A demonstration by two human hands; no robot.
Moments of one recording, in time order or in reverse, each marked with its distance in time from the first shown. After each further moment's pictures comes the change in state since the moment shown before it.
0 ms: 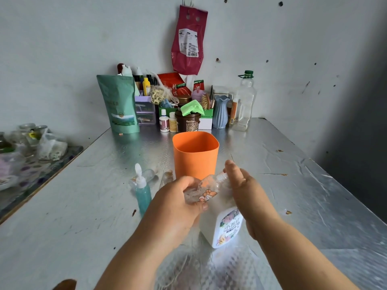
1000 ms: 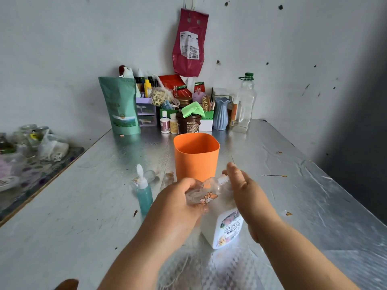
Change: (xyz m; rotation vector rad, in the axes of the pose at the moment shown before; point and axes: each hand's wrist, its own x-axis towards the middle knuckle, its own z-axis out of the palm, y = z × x) left_hand -0.005 0.004 -0.002 0.031 -0.009 0.011; right_hand -0.004 0.005 -0.002 -0.063 -0.013 -0.047
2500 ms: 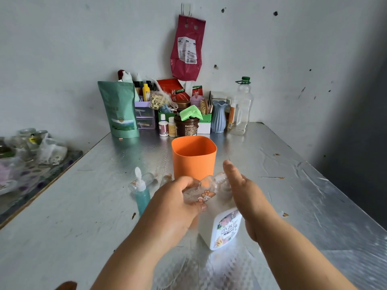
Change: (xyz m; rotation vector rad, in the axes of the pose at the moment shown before) left_hand 0.001 0.007 -0.004 0.014 -0.009 0.003; right_hand 0.004 -0.003 -0.003 0.060 -0.050 0.083
